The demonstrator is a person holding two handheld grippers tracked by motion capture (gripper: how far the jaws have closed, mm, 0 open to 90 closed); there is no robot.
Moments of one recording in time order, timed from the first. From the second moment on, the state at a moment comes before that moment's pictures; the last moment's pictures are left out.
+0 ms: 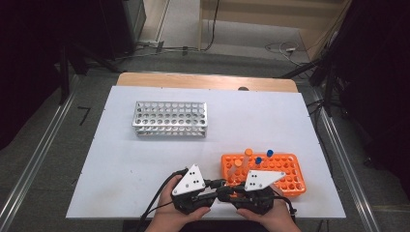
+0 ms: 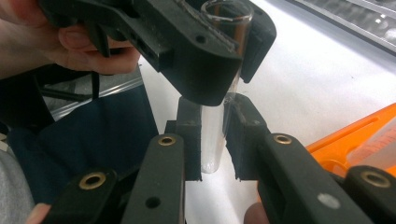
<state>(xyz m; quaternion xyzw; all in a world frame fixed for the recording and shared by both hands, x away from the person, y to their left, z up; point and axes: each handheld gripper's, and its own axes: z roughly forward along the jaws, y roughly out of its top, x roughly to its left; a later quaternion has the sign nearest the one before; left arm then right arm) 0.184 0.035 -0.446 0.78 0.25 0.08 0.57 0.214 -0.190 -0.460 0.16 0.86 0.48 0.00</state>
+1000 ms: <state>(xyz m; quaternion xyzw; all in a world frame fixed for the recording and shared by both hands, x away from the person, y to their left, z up) 0.196 0.073 -0.433 0.75 0.28 0.11 0.59 0.219 -0.223 -0.435 0.18 0.82 0.55 0.05</state>
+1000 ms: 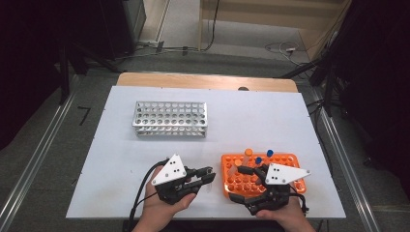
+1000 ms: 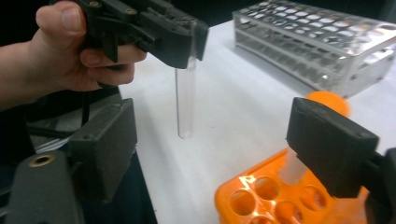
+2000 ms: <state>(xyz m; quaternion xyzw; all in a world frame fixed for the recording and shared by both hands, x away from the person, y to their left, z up) 0.261 0.097 -0.393 0.72 0.30 0.18 0.59 0.229 -0.289 -0.433 0.25 0.79 0.55 0.09</state>
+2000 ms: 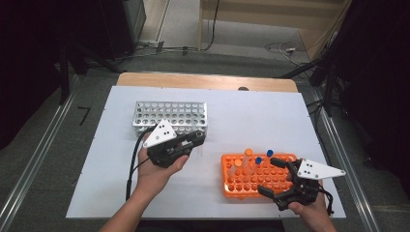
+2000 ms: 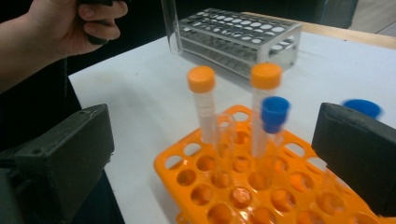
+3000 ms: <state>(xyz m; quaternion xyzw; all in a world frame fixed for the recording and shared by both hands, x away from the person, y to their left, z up) 0.367 0.099 -0.390 0.69 0.36 0.22 0.59 0.257 -0.322 -0.456 0.30 0.78 0.53 0.10</state>
